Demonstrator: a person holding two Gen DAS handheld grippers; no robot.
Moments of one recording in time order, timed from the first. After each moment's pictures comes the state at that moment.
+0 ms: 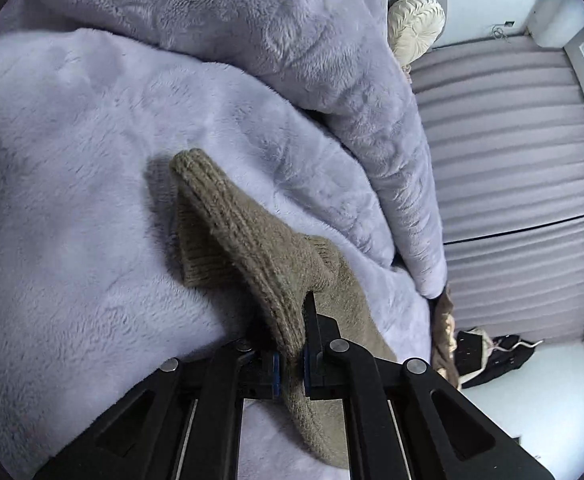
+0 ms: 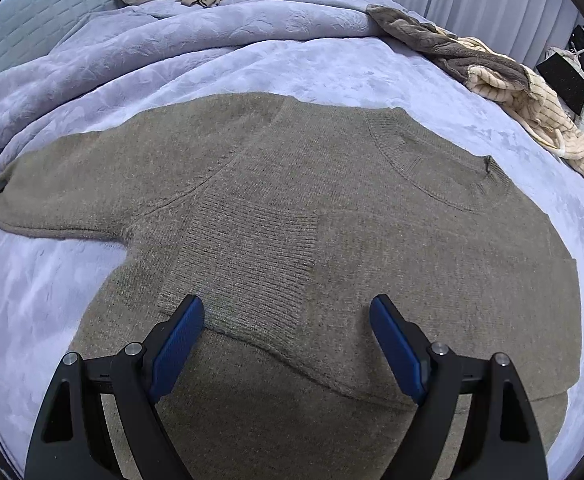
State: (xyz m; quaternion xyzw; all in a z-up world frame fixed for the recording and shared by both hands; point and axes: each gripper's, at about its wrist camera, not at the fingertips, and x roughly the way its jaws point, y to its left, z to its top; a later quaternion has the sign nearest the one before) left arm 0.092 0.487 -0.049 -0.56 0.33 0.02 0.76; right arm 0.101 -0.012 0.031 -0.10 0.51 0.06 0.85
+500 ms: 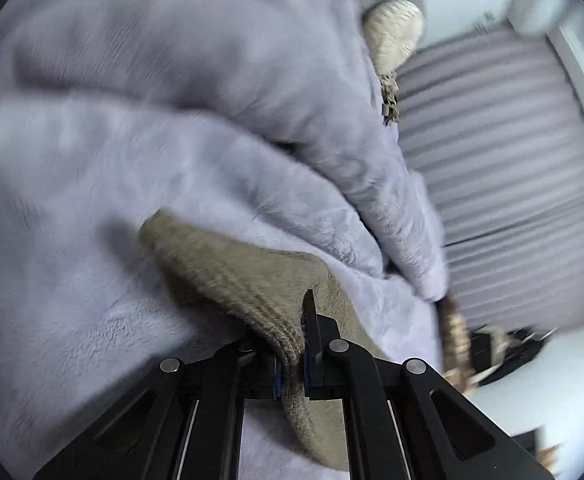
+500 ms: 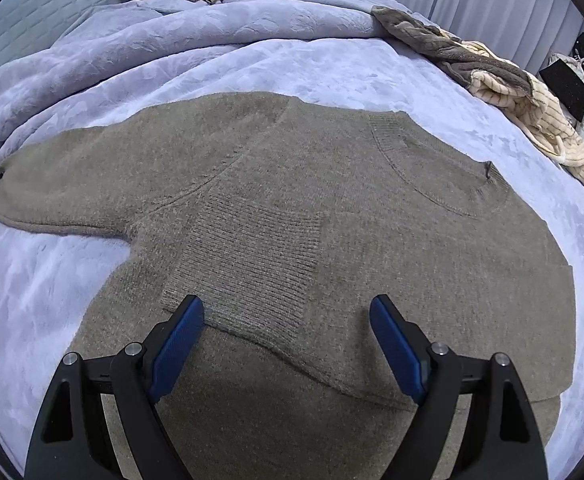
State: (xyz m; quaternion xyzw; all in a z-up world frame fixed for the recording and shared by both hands) left arm 0.081 0.481 -0.018 -0.49 0.33 0.06 0.81; right arm 0.107 -0.006 0.036 -0.11 0.51 0.06 0.85
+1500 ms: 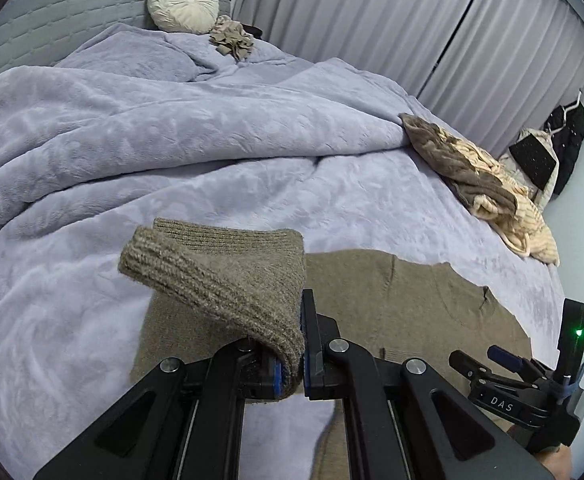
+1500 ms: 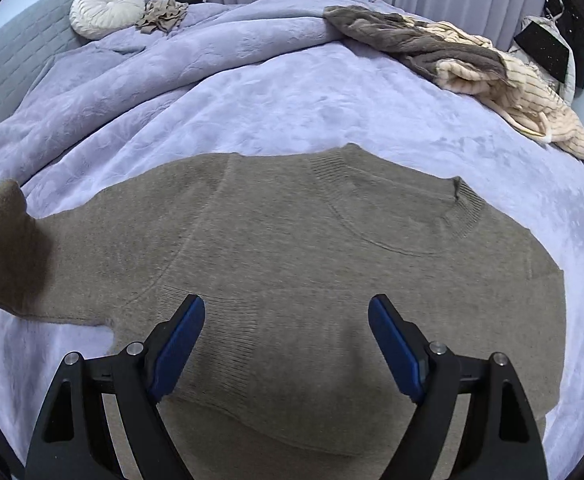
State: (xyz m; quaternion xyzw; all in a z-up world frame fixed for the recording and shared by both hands) left arm 0.121 0.190 0.116 -0.16 0.42 -0.02 0.89; right arm 0.149 -0.061 0.072 -0.03 0.52 0.03 0.86
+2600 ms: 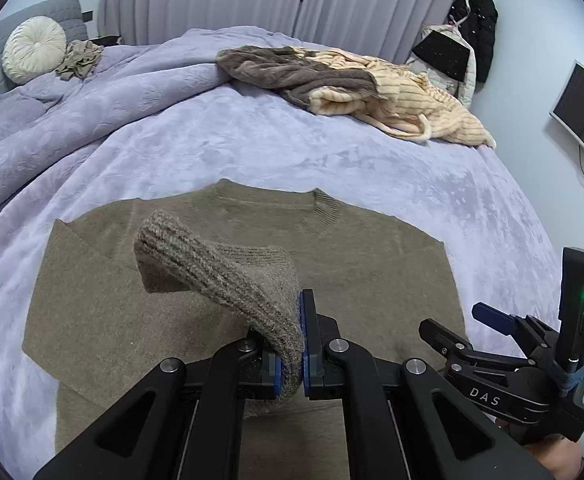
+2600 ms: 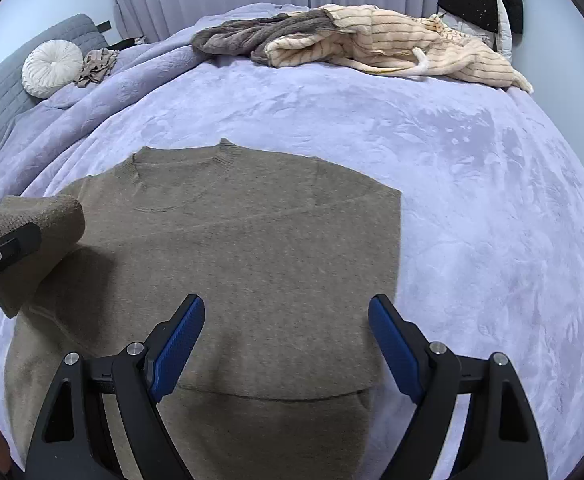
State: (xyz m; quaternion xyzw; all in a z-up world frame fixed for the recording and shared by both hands) left arm 0.096 -0.107 0.126 -0.03 0.45 -0.17 0.88; right arm 0.082 -0.283 0.082 0.03 0.49 -0.03 0.87
